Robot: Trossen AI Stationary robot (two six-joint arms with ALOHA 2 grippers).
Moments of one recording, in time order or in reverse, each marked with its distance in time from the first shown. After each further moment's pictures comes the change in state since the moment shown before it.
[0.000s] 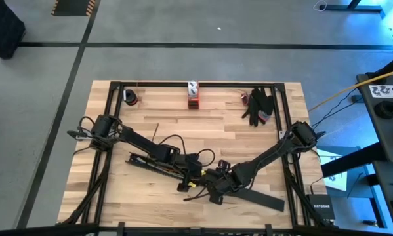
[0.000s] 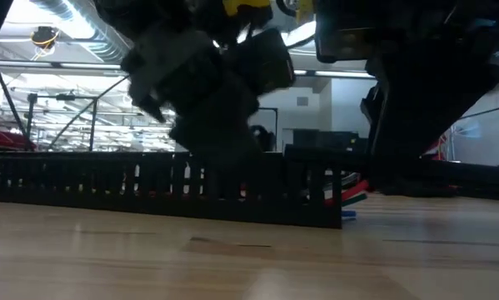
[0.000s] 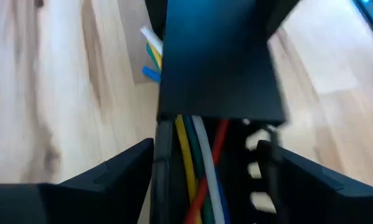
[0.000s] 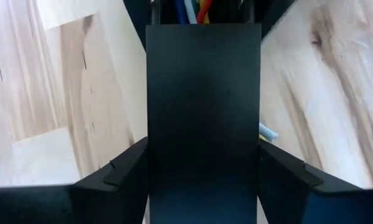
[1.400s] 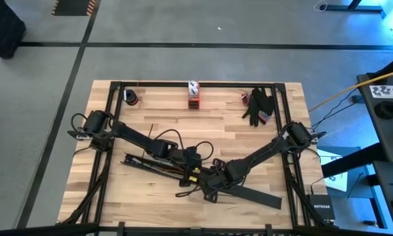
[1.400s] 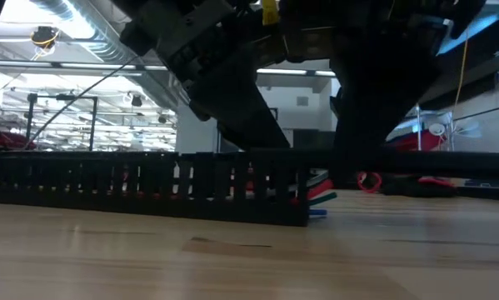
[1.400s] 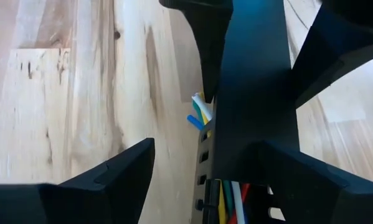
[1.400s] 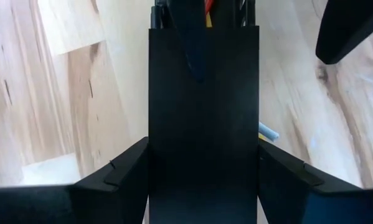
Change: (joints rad) left arm 0.022 -0.068 0.002 -0.107 -0.104 -0.063; right arm -0.065 0.045 0.116 -0.034 -0.039 -0.076
